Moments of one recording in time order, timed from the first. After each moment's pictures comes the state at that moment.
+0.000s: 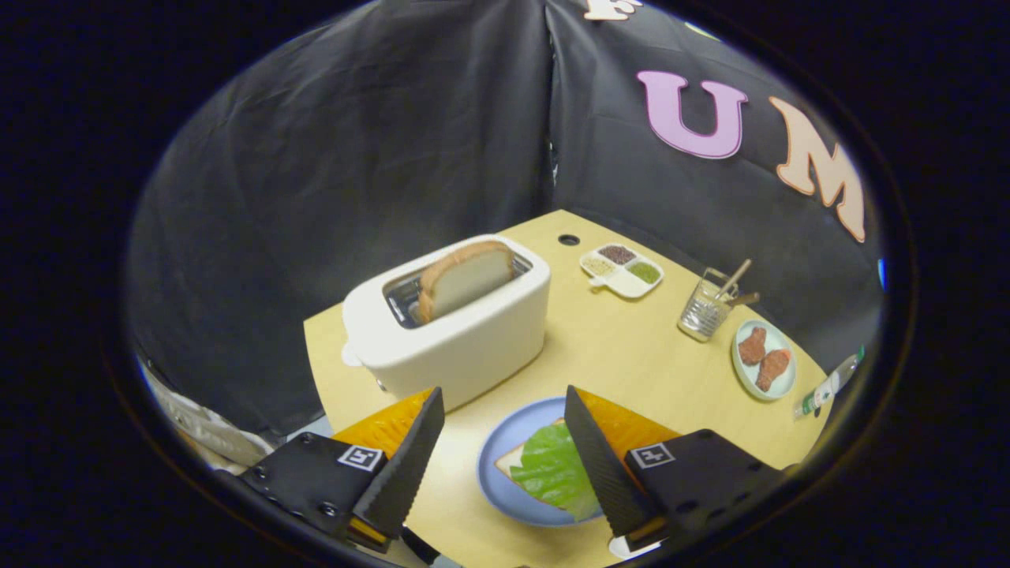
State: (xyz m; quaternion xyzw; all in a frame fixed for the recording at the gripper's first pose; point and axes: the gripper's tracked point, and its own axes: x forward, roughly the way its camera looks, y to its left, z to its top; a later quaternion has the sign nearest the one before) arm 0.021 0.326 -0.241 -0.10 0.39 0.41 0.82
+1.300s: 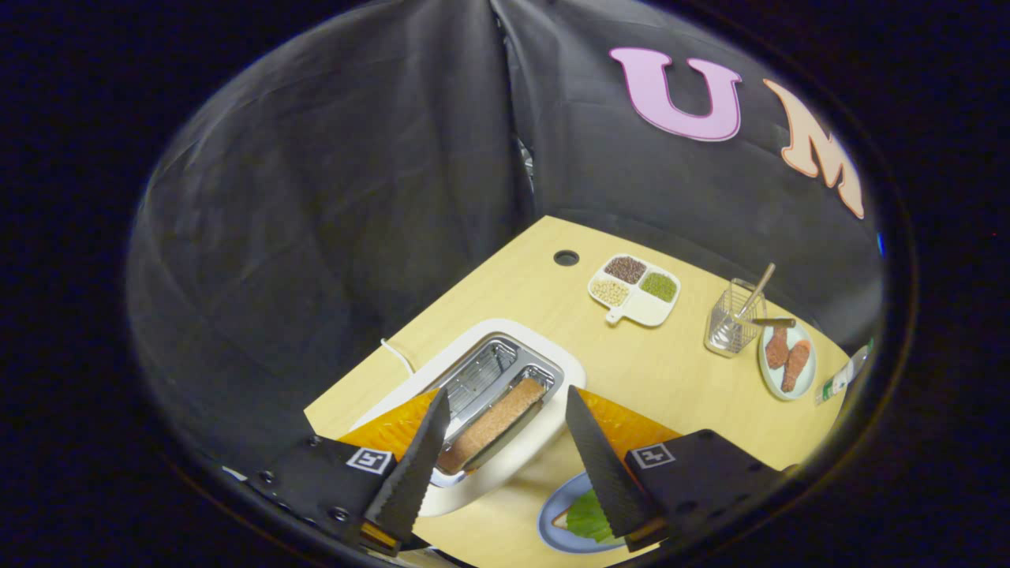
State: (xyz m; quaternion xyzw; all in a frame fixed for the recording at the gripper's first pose) arm 0.088 0.434 -0.246 -0.05 0.45 0.32 0.83
